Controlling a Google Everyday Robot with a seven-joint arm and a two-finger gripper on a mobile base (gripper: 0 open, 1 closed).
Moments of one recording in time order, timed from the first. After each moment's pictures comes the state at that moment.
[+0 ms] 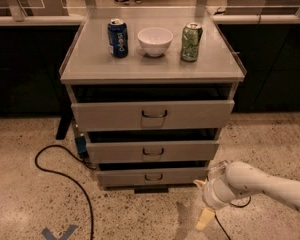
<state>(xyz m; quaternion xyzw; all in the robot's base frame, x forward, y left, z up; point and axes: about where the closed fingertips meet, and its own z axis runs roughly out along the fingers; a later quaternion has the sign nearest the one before) 0.464 -0.186 0.388 -0.62 0.74 0.18 0.18</state>
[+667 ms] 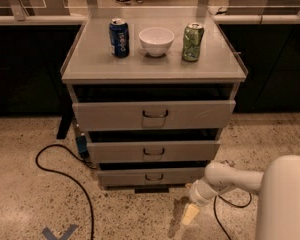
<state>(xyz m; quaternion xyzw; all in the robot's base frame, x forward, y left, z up) 0.499 -0.162 0.282 -0.58 0.78 0.20 0.12</state>
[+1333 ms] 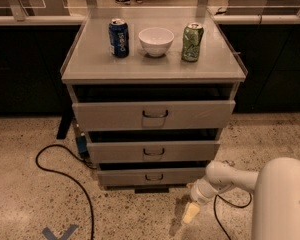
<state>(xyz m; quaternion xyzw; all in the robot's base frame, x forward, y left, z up) 0.514 -0.167 0.265 -0.57 0.79 0.20 0.12</state>
